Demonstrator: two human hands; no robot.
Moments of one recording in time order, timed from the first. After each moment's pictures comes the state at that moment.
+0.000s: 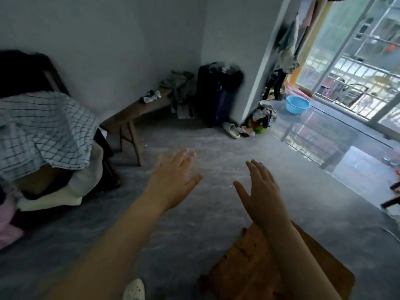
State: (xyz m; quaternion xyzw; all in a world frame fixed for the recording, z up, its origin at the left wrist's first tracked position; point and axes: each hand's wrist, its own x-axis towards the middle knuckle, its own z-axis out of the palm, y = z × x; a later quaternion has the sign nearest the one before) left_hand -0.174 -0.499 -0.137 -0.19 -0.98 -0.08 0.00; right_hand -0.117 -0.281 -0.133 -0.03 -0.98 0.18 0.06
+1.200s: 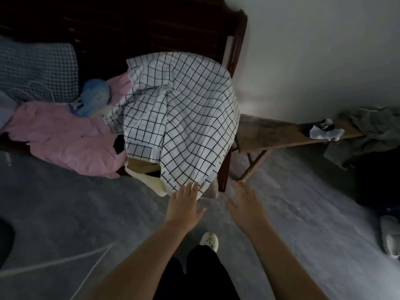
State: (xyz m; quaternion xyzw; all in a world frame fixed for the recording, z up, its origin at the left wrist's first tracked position) left_hand -0.508 -0.917 -0.350 0.29 -0.93 -0.18 -0.15; right_hand -0.632 -0.789 -0.297 0.32 -0.90 0.16 -0.26
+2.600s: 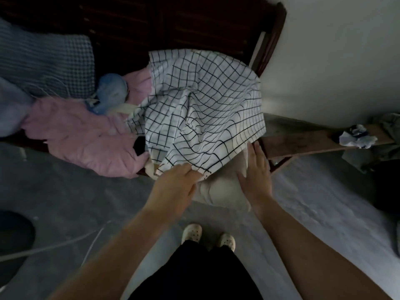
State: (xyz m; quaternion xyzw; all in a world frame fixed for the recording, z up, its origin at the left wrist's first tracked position) left_hand -0.468 -1.081 -0.257 0.19 -0.95 -0.21 0.10; right_hand -0.652 -0.948 -0.321 0.34 -0.92 0.16 -0.10
